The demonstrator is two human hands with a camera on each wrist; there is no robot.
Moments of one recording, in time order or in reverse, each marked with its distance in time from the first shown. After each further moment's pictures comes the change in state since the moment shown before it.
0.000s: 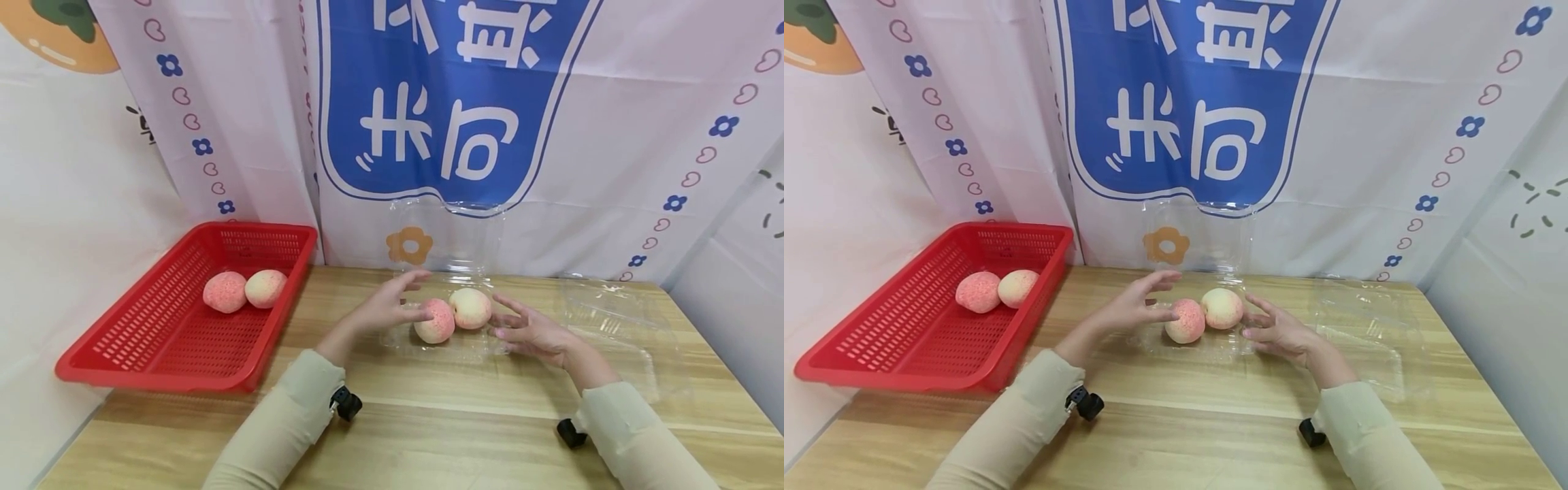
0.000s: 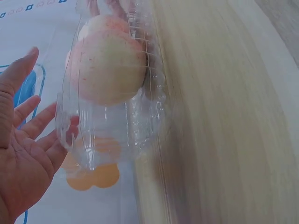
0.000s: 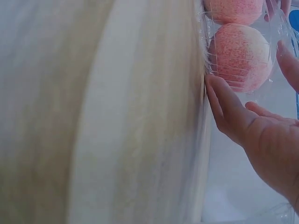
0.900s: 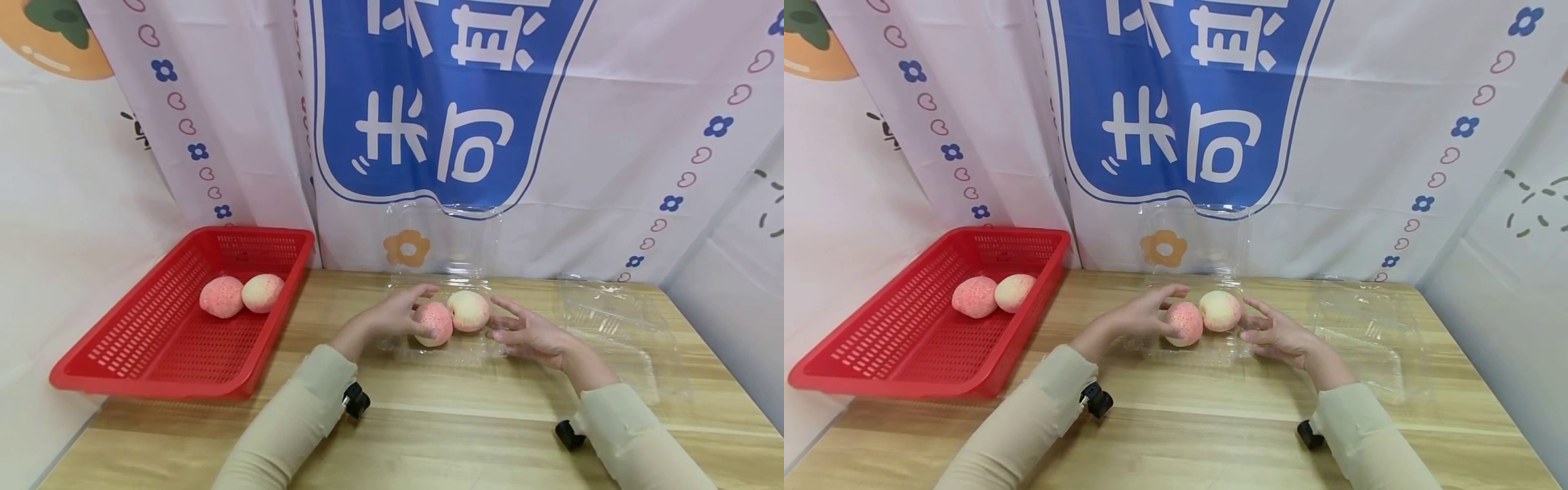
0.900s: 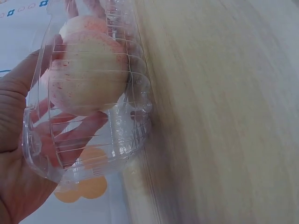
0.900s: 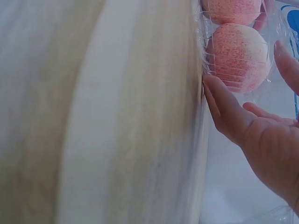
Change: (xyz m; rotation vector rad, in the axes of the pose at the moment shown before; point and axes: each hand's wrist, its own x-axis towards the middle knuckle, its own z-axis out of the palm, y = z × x) left_hand 0.018 -0.008 0.016 0.033 -0.161 -0.117; right_hand -0.001 0.000 0.000 0.006 0.010 0.011
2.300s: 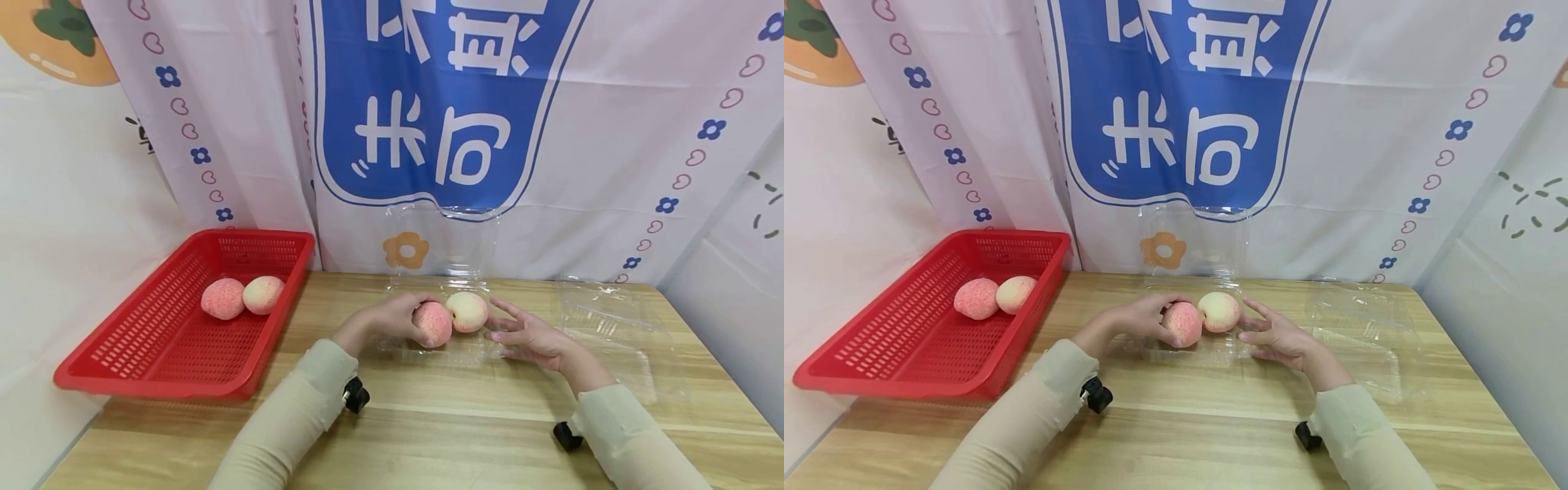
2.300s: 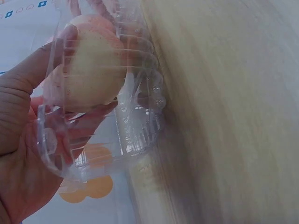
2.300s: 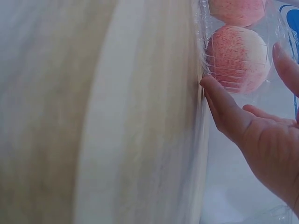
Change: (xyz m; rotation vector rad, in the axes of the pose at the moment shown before) left_hand -0.002 0.008 -0.003 0.108 -0.066 0.018; right_hand 0.000 0.003 0.001 -0.010 0.011 0.007
